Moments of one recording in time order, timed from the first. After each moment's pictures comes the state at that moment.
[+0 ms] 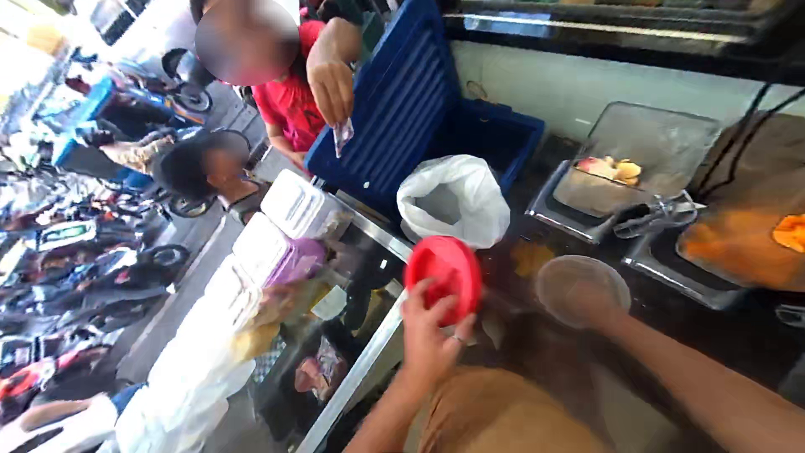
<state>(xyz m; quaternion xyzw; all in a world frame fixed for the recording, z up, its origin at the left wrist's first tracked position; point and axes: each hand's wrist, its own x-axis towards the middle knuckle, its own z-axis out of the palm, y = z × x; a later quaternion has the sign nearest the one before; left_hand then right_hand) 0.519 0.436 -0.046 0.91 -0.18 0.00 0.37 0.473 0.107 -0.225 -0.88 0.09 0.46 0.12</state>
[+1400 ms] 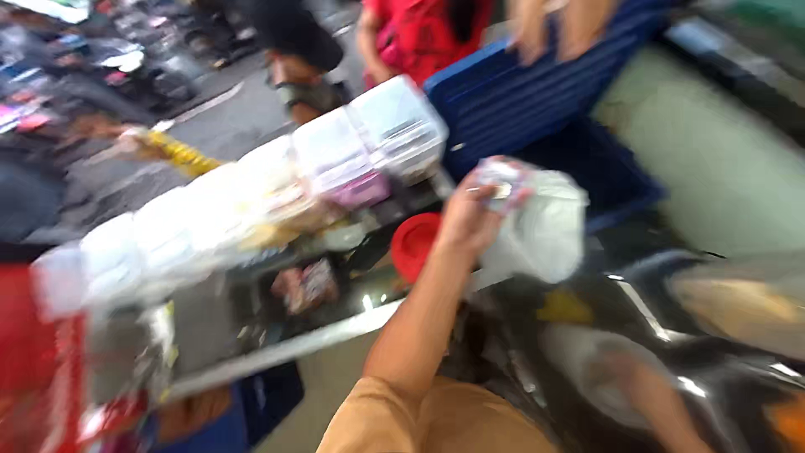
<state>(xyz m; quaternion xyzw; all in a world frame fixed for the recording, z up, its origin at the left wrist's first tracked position) 0.701 0.465 -0.028 0.27 0.08 -0.12 0.95 0.483 0.102 -0.192 -0.93 0.11 0.30 0.20</state>
